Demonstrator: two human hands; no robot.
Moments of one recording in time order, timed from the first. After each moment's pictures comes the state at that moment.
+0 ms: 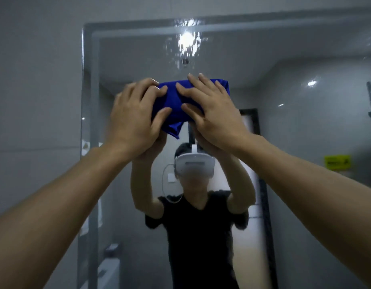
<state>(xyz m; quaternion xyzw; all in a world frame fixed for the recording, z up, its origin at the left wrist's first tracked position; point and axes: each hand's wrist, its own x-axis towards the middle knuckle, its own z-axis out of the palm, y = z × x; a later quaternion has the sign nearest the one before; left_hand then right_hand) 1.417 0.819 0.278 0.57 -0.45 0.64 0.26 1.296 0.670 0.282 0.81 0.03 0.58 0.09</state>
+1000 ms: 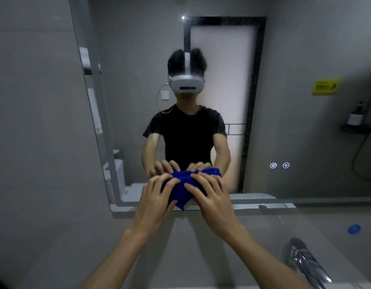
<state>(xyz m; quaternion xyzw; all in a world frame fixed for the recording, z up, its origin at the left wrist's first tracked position) 1.367 0.837 -0.119 0.73 -0.53 0.34 0.26 1.246 0.670 -0.136 0.85 0.00 0.51 0.12</state>
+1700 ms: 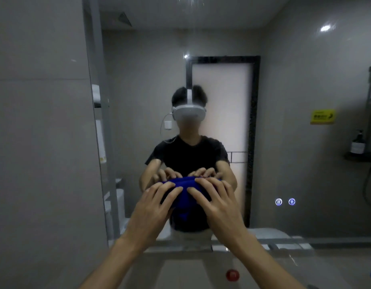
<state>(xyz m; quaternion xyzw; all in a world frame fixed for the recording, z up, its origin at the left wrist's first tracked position) 1.392 0.836 -0.048 0.63 -0.58 0.47 0.21 1.249 0.669 -0.045 0.81 0.01 0.57 0.18</state>
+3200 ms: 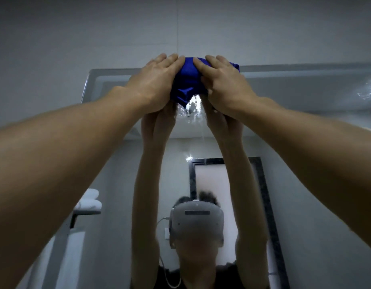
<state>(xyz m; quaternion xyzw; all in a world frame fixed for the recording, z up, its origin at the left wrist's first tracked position) 1.408 0.794 0.446 0.60 -0.41 0.66 0.16 1.299 0.647 0.441 0.71 -0.04 0.65 0.26</state>
